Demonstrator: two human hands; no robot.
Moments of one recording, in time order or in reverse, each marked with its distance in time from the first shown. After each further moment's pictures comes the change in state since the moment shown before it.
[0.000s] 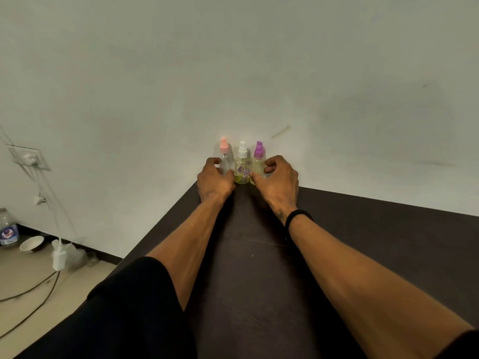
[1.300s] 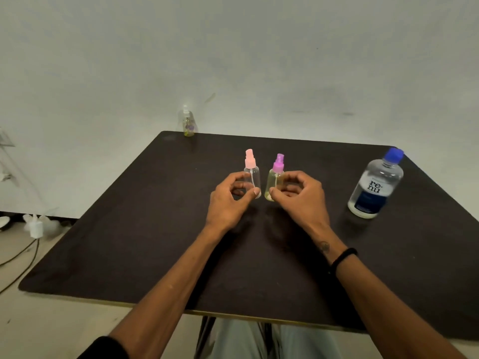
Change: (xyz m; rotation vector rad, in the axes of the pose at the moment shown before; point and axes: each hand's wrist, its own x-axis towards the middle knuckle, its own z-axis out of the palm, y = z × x) left_hand -0.376 0.079 -0.090 -0.291 -0.505 0.281; right_hand -0.280 0.002 -0.313 0.258 -0.020 0.141
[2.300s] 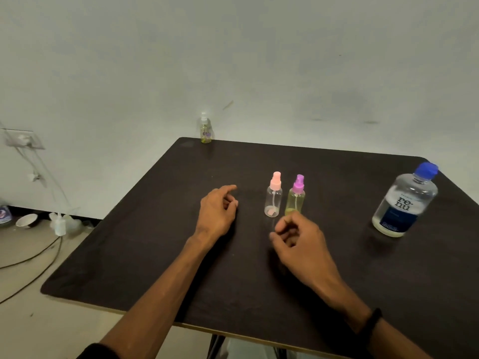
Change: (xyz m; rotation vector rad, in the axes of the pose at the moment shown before) left_hand 0.011 -0.031 -0.040 0.376 0.035 -0.025; right_hand -0.074 -0.030 0.006 -0.213 -0.213 0.108
